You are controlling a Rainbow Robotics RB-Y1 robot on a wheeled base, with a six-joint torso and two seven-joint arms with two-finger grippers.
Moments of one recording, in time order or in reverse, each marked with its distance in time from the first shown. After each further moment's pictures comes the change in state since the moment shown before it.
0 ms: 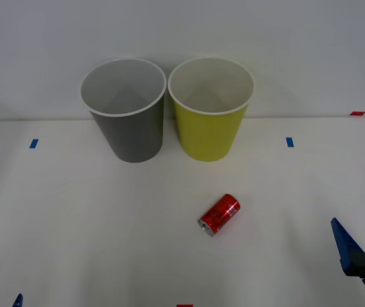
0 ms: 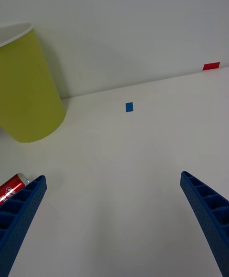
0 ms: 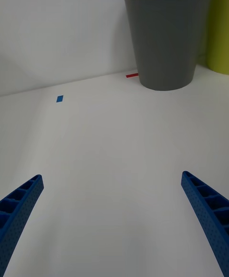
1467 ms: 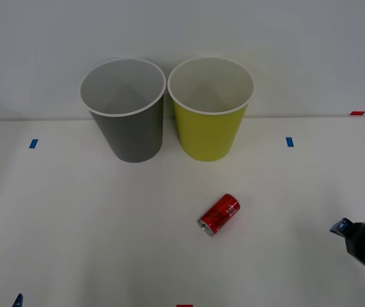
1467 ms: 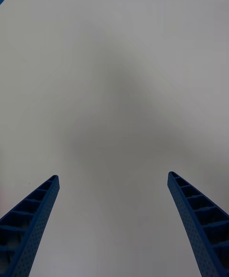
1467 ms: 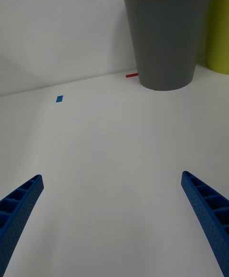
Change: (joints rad) right arm -0.627 -0.166 0.023 -0.173 -0.207 1.486 -0.740; left arm 0.000 0.000 0.000 0.000 0.000 0.000 0.000
